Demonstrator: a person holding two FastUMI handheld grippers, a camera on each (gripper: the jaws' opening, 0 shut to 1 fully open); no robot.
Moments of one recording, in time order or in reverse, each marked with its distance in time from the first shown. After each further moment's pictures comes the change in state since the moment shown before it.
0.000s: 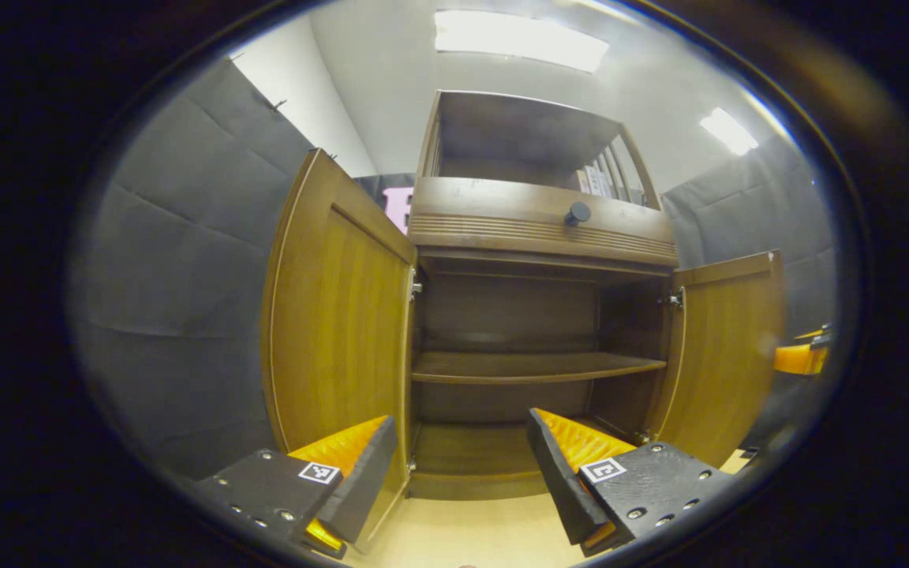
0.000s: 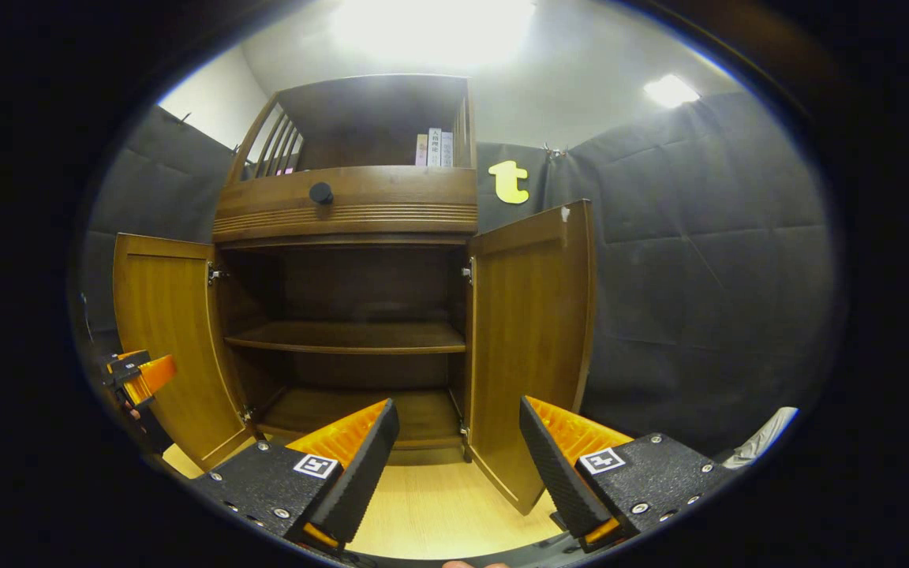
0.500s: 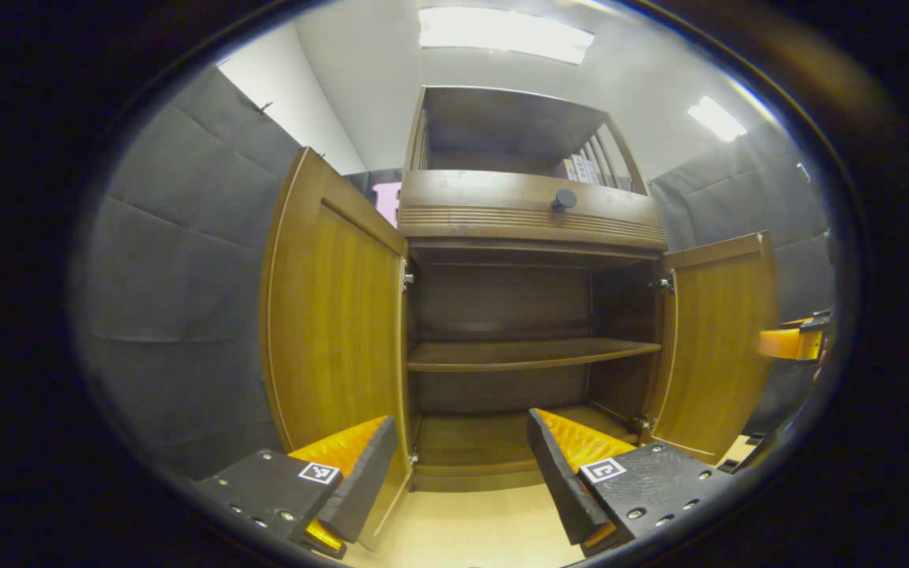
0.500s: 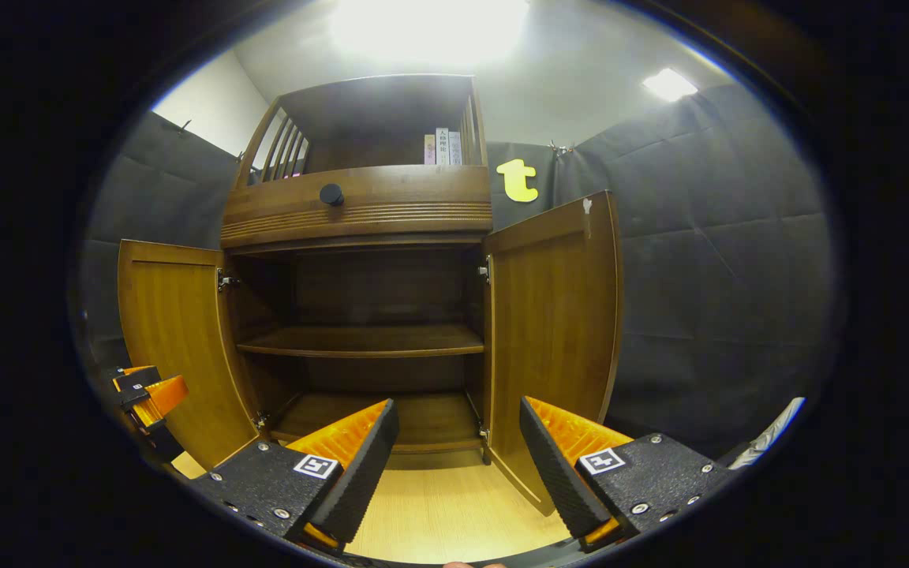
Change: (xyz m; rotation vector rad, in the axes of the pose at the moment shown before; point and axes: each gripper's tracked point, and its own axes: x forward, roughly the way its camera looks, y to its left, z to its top) left arm -0.008 0.004 -0.007 0.042 0.034 -0.011; right arm 0.008 0.016 -0.012 0.028 0.012 0.038
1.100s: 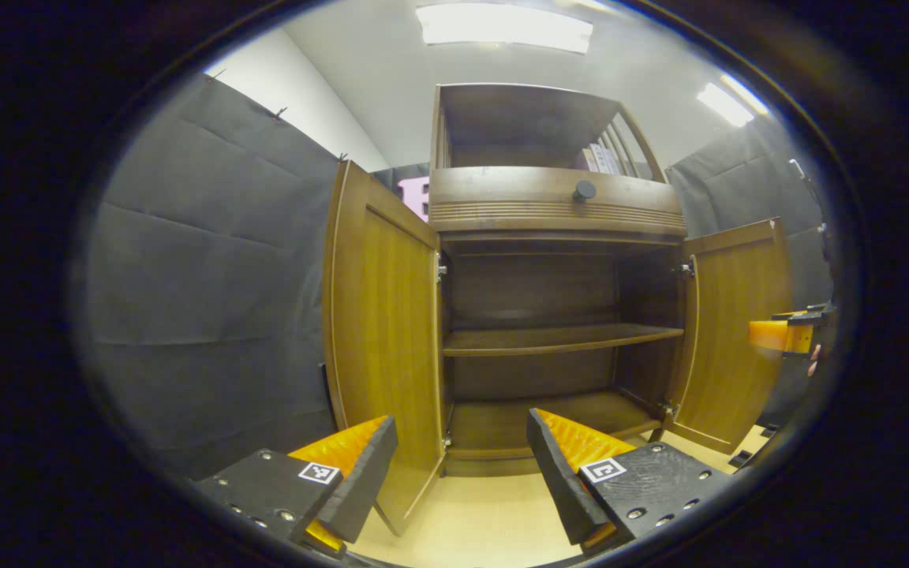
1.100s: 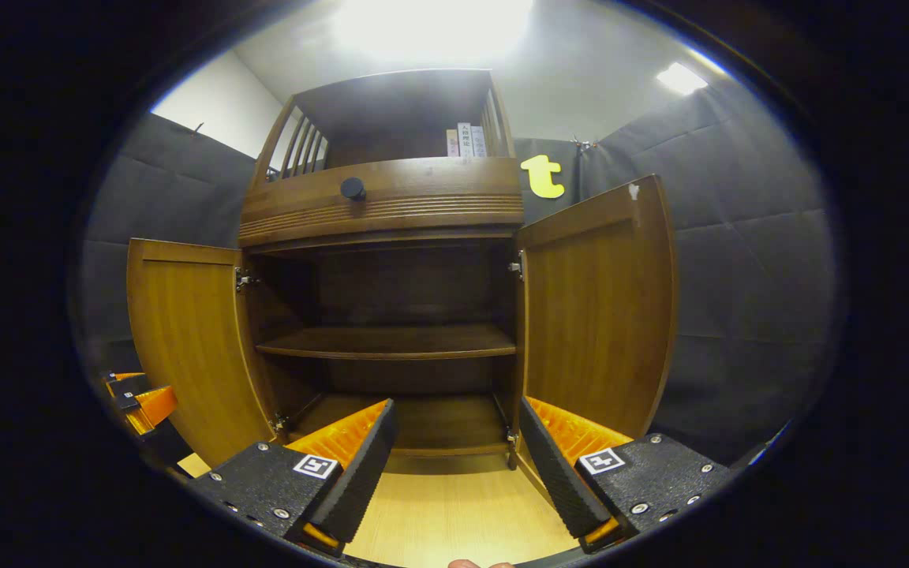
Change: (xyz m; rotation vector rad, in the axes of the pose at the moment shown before) left arm -0.019 0.020 -0.004 0.024 0.042 0.126; right arm 0.026 0.031 -0.002 -0.004 0.000 0.125
